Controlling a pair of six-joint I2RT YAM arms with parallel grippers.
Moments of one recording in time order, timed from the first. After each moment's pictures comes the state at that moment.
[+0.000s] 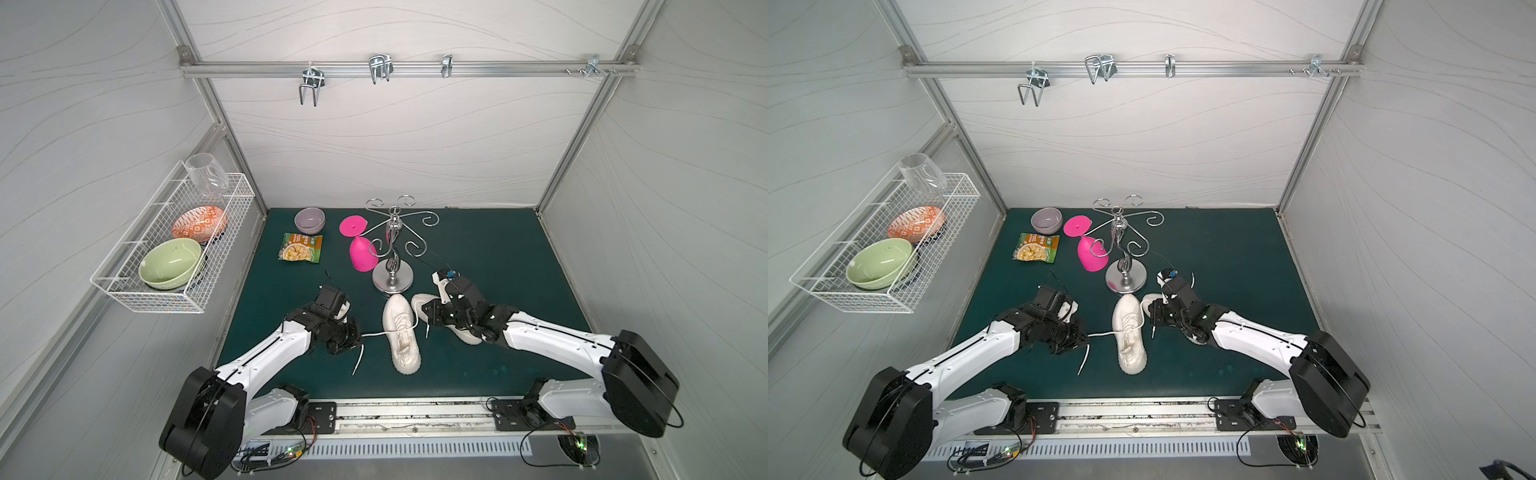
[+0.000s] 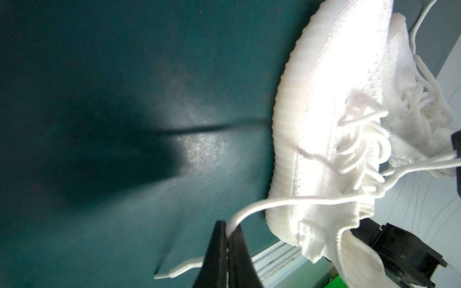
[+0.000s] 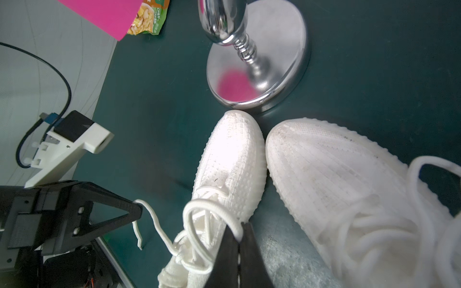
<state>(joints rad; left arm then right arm) -0.39 1.15 0.55 -0.60 0.45 -0.74 0.86 1.29 0.66 -0.07 -0.07 0.64</state>
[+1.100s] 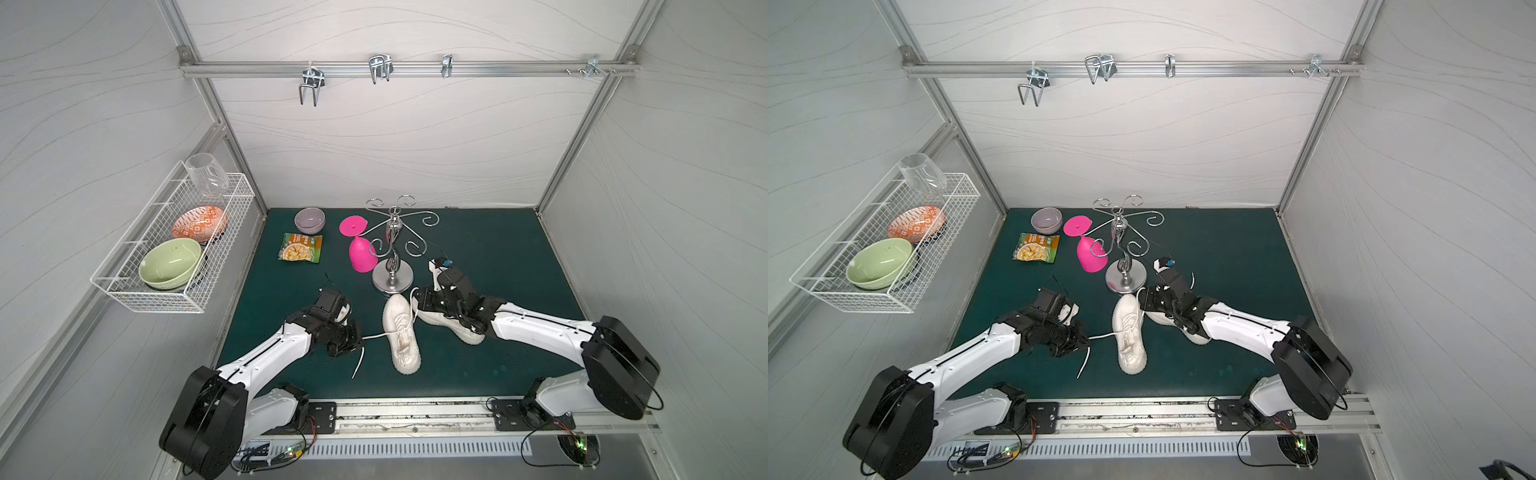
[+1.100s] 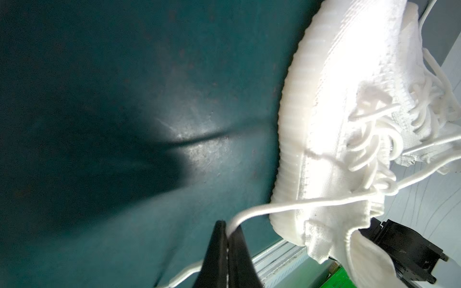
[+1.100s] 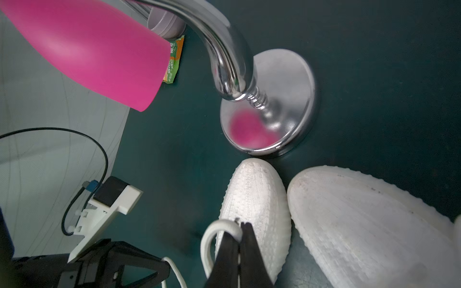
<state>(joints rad) -0.39 1.15 0.51 -0.57 0.47 -0.74 0.85 1.45 0.79 0.05 -0.03 0.74</state>
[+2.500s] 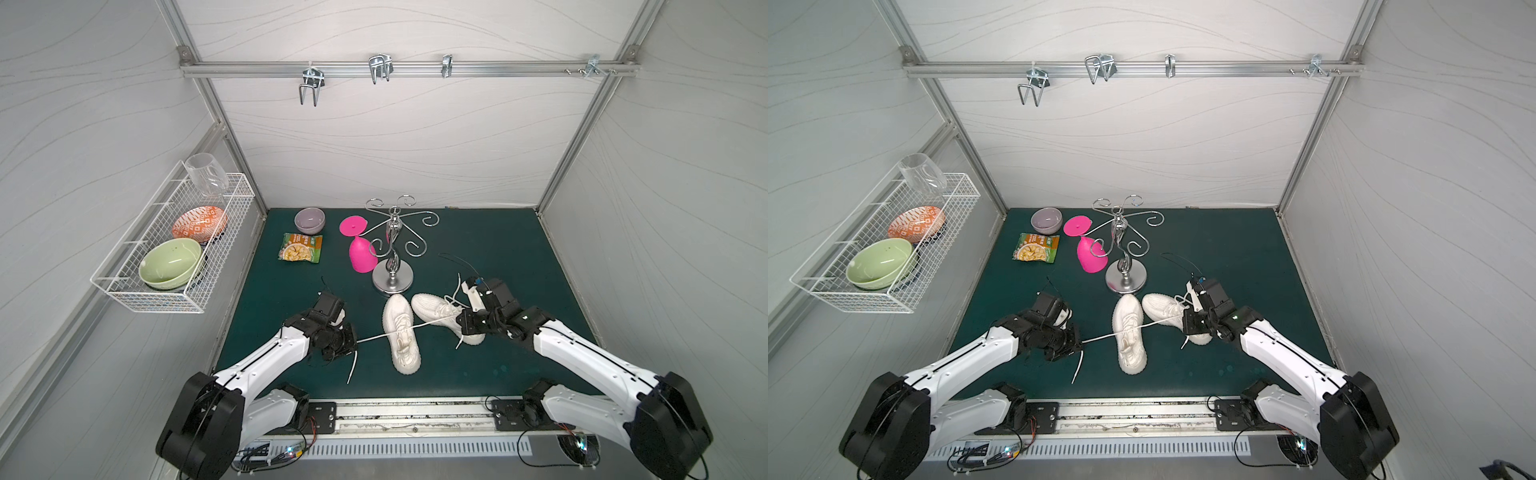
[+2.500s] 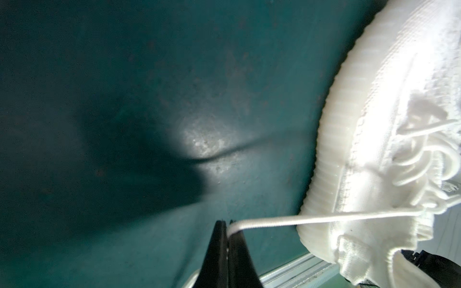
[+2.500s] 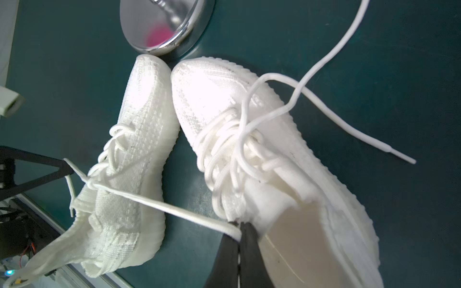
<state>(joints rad) -0.39 1.11 0.48 -0.62 0.34 -0.77 0.61 1.06 0.61 -0.49 -0.16 0.44</state>
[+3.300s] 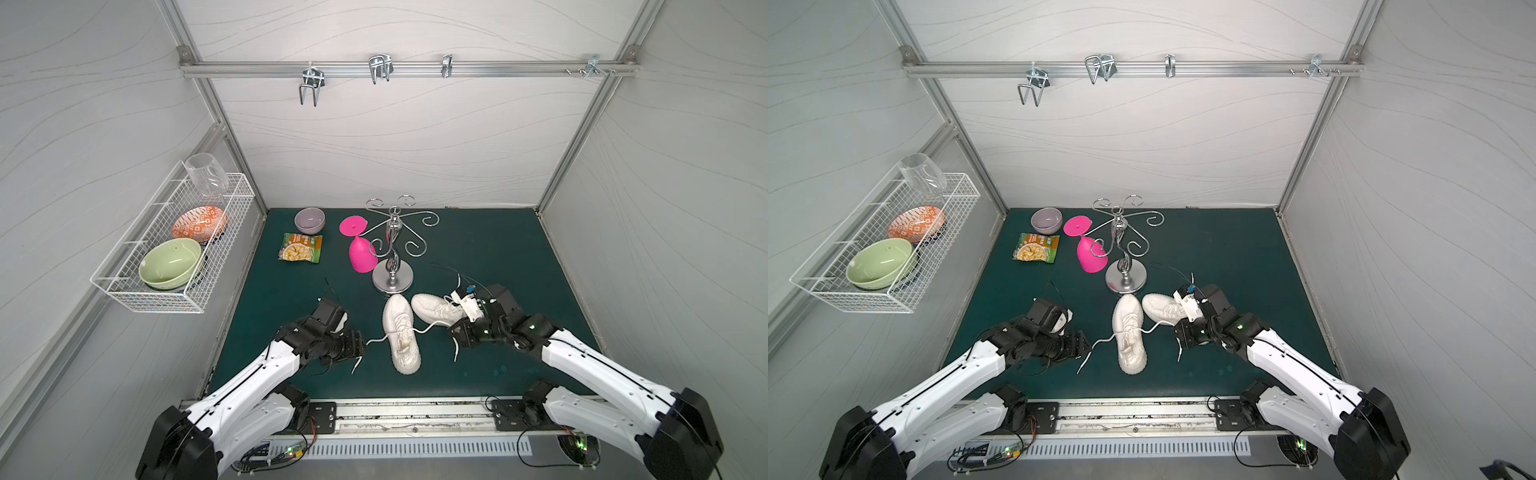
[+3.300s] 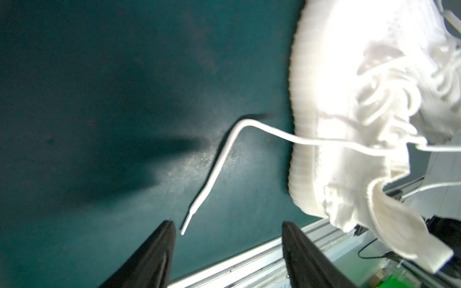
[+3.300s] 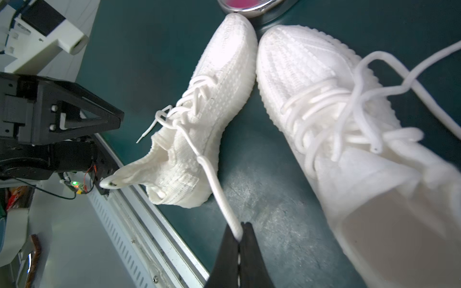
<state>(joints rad) -0.54 0.90 0.53 -0.77 0.29 -0.73 0.69 0.97 0.59 -0.50 -0.38 0.32</state>
